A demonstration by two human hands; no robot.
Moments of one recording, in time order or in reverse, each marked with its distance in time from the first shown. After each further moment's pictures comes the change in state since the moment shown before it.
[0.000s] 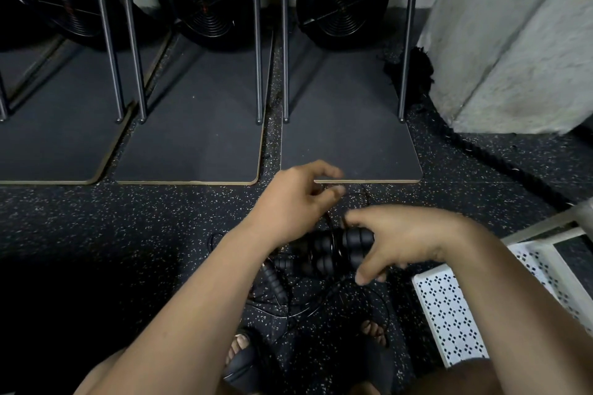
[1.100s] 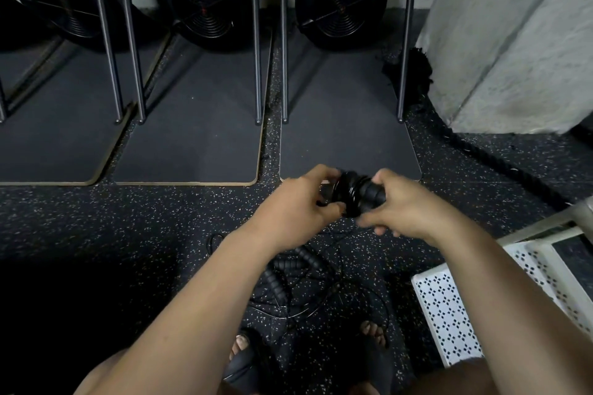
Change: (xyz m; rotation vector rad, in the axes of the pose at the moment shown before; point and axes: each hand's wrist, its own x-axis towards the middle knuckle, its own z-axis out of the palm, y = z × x) left_hand -0.002 0.002 0.002 0.163 -0.084 0.010; right_hand 0.022 0.023 -0.014 0.196 0.571 0.063
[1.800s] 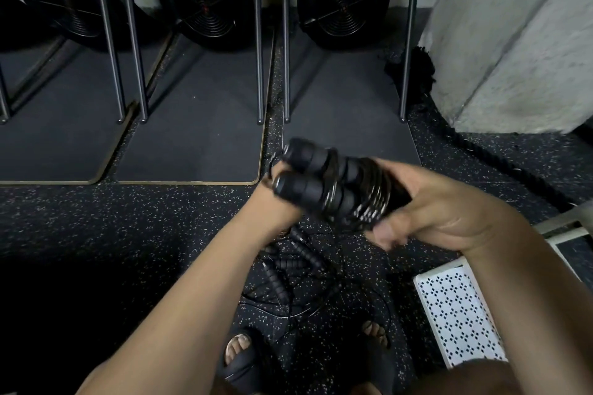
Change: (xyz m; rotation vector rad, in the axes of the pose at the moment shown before) left_hand -0.016 0.004 -0.018 -0.333 0.035 -0.117; right_hand -0.038 -0.021 -0.029 0.680 -0.731 -0.481
